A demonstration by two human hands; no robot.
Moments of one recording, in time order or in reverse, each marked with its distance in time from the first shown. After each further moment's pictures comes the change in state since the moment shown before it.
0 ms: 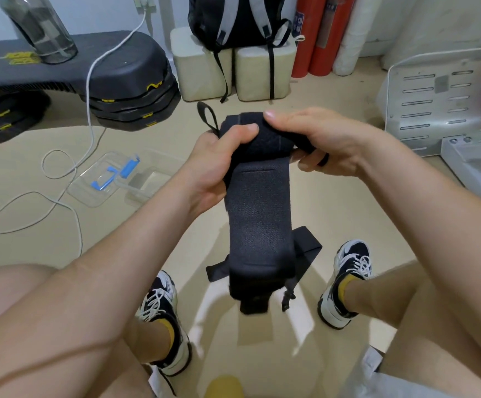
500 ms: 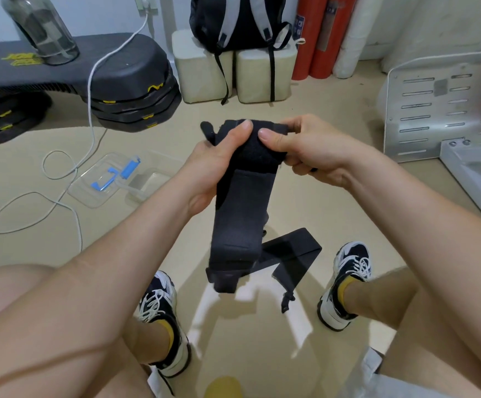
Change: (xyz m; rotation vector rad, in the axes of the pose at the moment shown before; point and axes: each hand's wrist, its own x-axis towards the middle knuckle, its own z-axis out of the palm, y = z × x) left_hand 0.003 -0.001 -0.011 0.161 0.051 -0.109; right_hand 0.004 0.009 0.013 -0.071 0.129 -0.075
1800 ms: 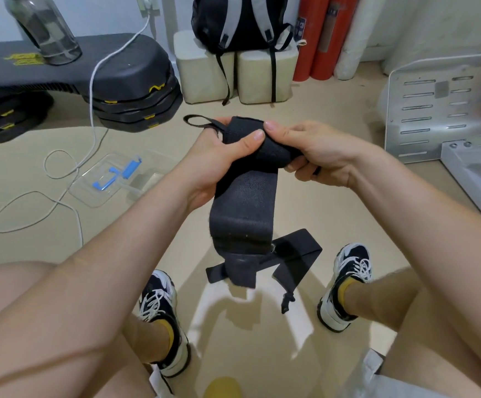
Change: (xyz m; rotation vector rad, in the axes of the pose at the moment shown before) left_hand -0.001 0.006 0.001 -0.015 -0.105 0.180; right_hand 0.004 0.002 -0.006 0.100 -0.147 0.095
